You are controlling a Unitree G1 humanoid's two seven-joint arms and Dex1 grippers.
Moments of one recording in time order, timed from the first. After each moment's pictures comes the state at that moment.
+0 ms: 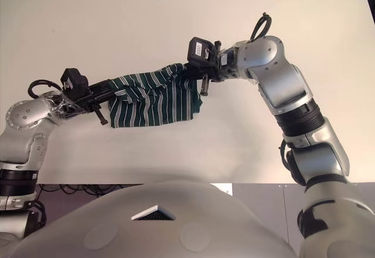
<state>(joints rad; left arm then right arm) 0.13 0.70 -0.01 -0.14 -0.43 0.15 -0.87 -0.56 -0.49 0.48 0.07 0.15 0.46 1.01</state>
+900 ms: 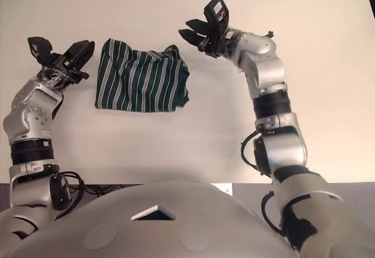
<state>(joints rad) -0.13 0.46 0.28 0.23 -0.55 0.21 -0.74 -0.51 -0.22 0.16 0.37 0.21 0.17 0.82</state>
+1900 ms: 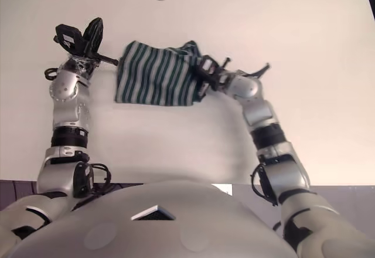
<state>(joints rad) -0.24 0.25 0.14 0.48 -0.20 -0.32 -0.41 -0.24 -0.38 0.24 0.35 -0.06 0.02 0.65</state>
